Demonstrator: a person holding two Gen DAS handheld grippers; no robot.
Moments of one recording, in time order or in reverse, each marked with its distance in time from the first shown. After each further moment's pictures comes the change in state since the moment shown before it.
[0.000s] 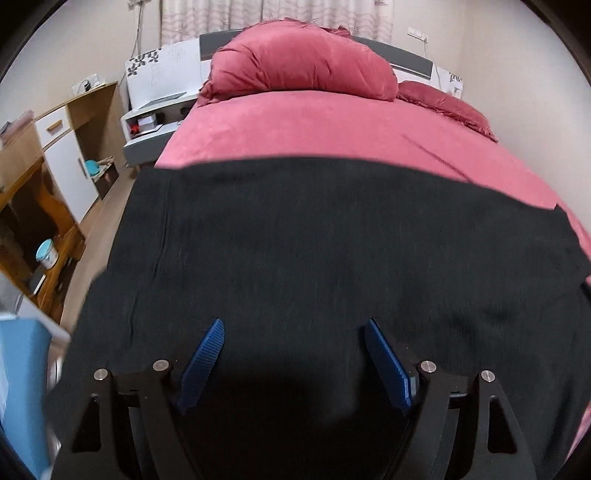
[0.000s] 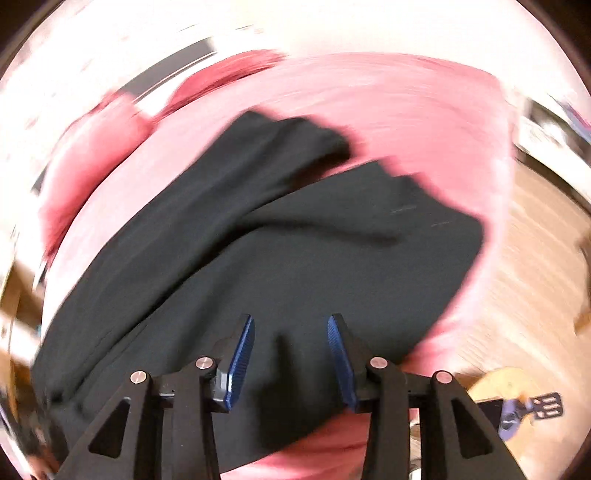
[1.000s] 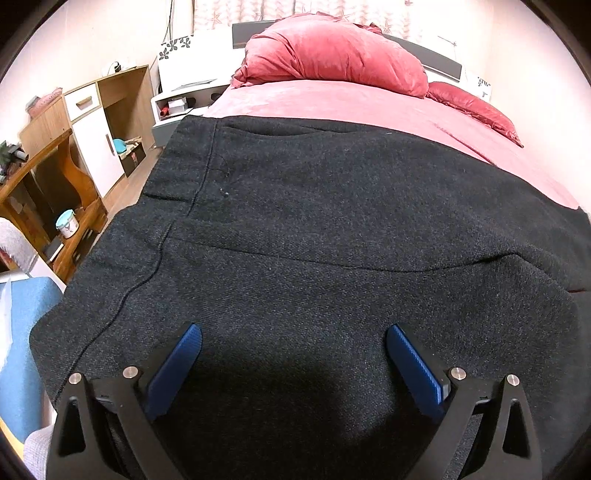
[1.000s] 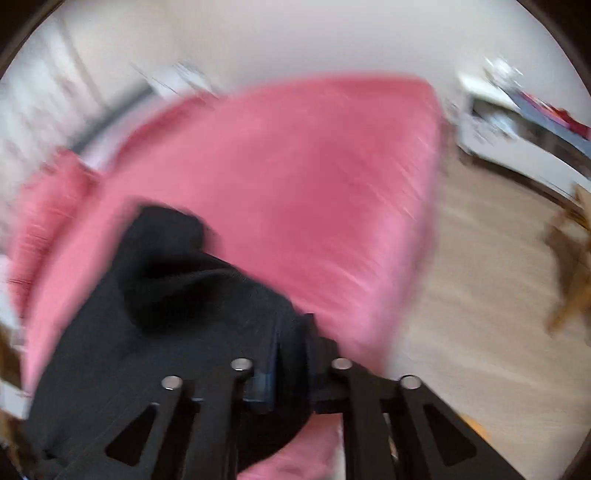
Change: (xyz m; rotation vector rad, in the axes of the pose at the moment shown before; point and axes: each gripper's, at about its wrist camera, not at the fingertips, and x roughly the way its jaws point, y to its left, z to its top) left arm 0.011 0.019 -0.030 -0.076 0.016 0.071; right arm -0.003 -0.139 0.073 0.106 -0.020 -0.173
